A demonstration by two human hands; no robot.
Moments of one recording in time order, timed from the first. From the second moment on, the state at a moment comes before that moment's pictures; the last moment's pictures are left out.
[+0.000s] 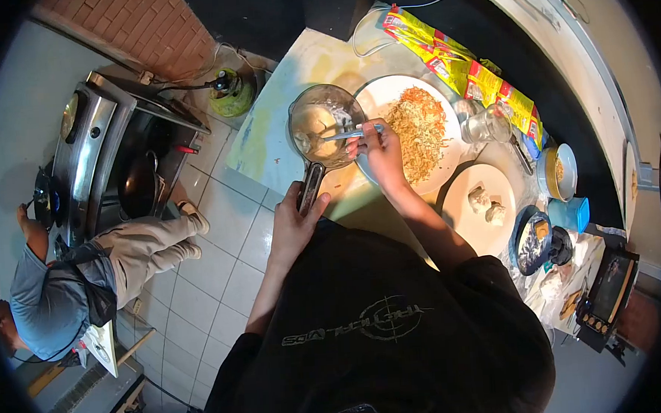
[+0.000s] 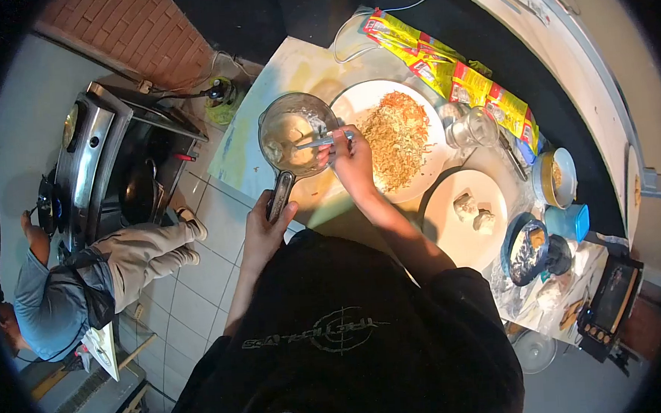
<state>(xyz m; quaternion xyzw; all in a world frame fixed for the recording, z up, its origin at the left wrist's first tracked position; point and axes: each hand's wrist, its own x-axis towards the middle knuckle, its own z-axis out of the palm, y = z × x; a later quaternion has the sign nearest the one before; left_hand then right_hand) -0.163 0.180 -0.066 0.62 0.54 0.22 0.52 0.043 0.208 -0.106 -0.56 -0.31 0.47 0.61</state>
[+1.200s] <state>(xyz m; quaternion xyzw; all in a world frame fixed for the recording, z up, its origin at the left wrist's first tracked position) -0.168 0.171 -0.071 0.57 0.56 0.25 0.54 0.029 0.169 -0.091 -0.56 -0.65 0.15 0.49</state>
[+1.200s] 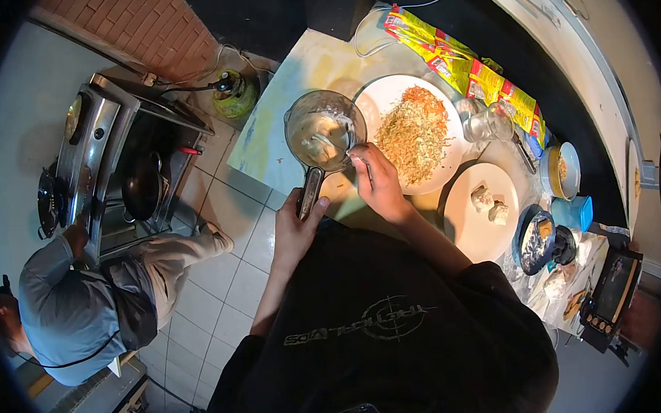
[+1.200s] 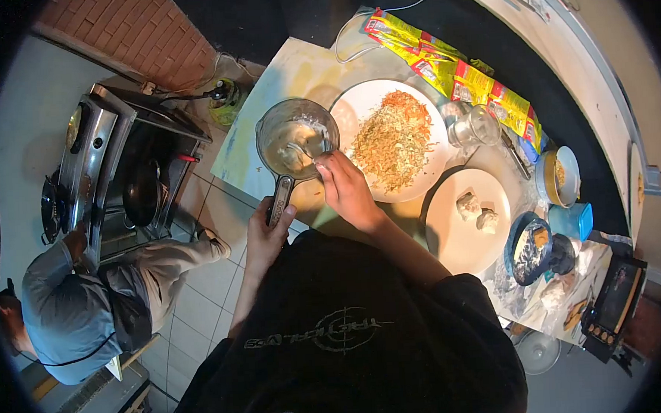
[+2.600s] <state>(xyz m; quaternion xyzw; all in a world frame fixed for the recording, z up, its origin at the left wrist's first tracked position) -0.169 0.178 -0.051 0.49 0.36 0.35 0.71 0.025 0.131 -0.016 -0.58 -0.57 0.07 0.58</state>
